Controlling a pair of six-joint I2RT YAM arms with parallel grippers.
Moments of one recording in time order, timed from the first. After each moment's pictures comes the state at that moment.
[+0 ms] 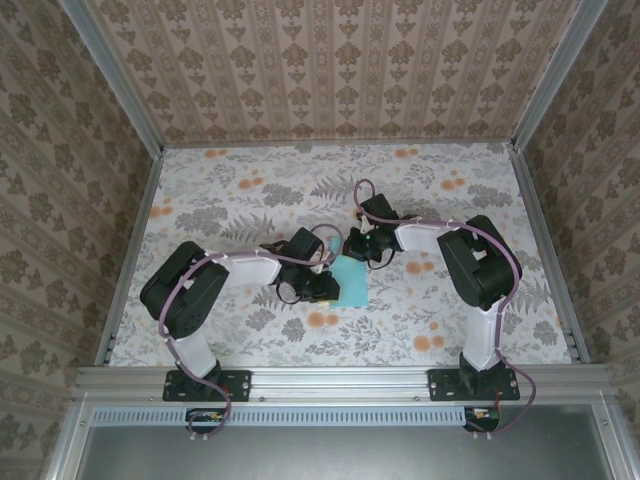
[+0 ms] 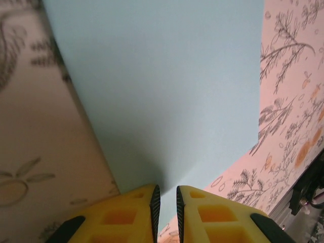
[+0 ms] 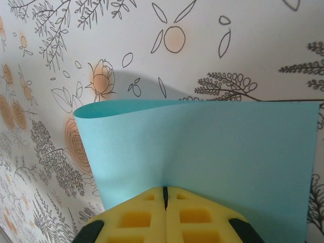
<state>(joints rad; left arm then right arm) -0.78 1.74 0.86 -0.26 0.56 -0.64 0.46 1.95 1.11 -0.21 -0.40 0.74</state>
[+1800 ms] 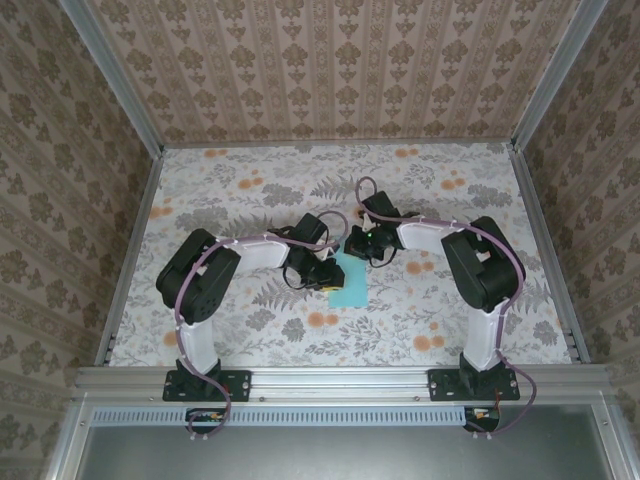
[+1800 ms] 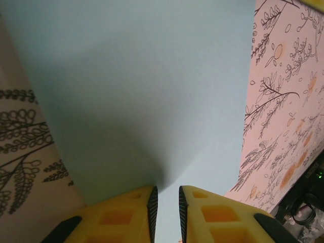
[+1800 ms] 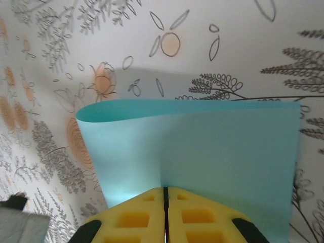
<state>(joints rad) -0.73 1.88 1.04 -0.36 0.60 -0.62 0.45 1.91 1.13 -0.26 -0.39 0.73</state>
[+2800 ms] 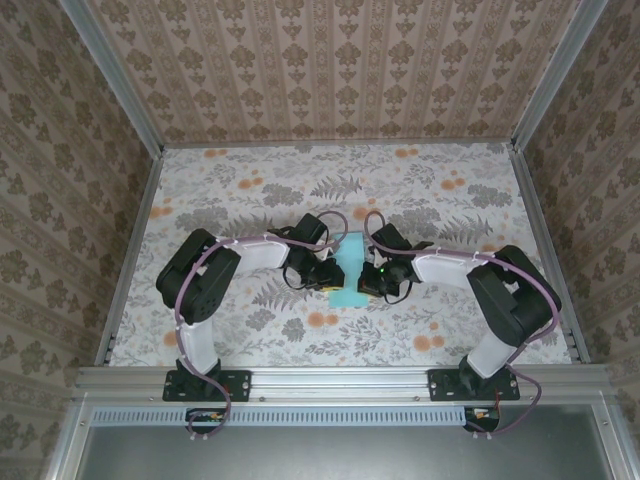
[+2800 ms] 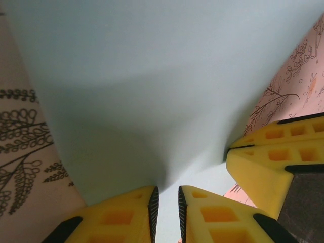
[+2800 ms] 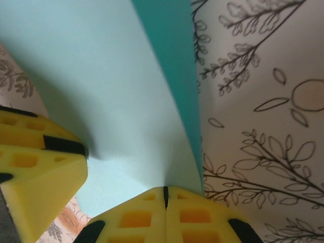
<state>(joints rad) -0.73 1.88 1.04 -0.36 0.60 -0.62 0.55 1.66 0.80 -0.33 -0.37 0.76</state>
